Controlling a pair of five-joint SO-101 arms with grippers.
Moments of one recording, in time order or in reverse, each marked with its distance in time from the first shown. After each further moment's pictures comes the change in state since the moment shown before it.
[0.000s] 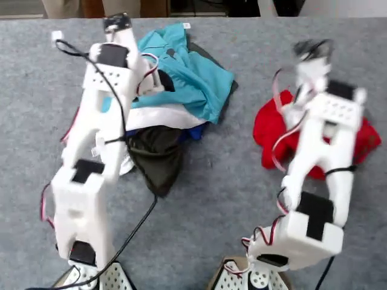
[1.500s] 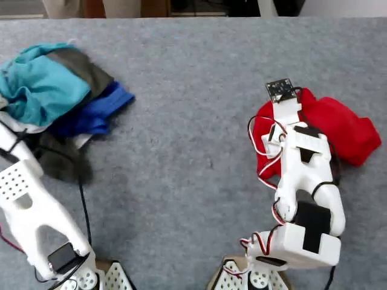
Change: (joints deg) left arm -49.9 25.0 -45.8 8.6 -23.6; right arm -0.7 -2.9 27.9 -30.0 -2.3
